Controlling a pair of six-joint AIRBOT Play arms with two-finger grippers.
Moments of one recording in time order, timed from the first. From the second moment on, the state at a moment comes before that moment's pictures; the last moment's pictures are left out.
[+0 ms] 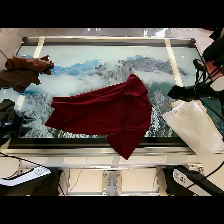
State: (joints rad) left arm 0.93 -1.27 0.75 0.90 -1.22 -1.26; right arm -0.19 -1.09 1.10 -1.20 1.16 1.40
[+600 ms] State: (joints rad) left arm 0.72 -1.32 0.65 0.76 -1.05 -1.21; right arm -0.20 -0.99 1.00 -1.10 1.13 1.39
